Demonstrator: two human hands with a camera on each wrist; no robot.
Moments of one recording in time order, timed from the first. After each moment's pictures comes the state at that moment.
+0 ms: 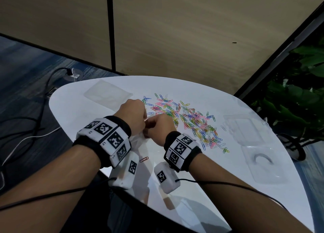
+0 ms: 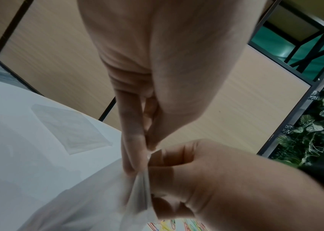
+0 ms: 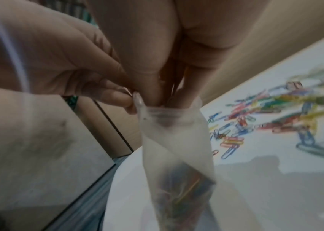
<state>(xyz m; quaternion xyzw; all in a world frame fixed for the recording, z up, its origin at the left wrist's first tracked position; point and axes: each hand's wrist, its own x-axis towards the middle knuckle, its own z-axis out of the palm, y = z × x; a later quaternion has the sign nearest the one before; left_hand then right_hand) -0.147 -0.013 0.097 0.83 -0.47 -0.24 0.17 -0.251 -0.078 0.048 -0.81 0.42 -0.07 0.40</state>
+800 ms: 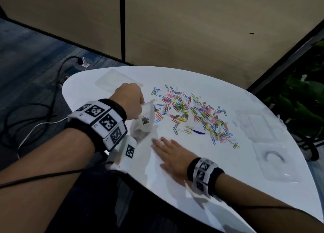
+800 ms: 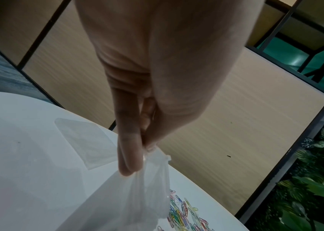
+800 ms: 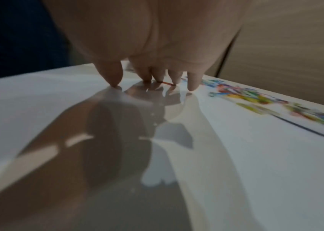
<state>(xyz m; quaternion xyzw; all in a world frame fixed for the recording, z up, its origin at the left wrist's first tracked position) -0.111 0.006 0.095 0.85 -0.42 -0.26 0.19 -0.333 -0.065 -0.046 -0.97 0.09 0.24 0.06</state>
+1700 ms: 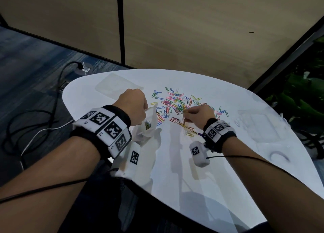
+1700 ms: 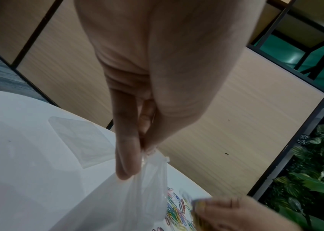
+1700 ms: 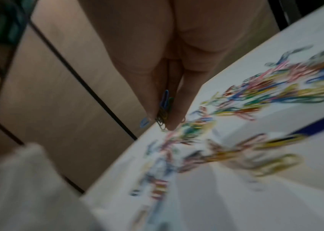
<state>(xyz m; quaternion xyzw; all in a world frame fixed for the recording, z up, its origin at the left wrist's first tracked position) -0.120 0.001 0.099 0.84 -0.43 -0.27 0.18 -0.300 -0.179 0.002 -0.71 0.53 -0.13 0.44</state>
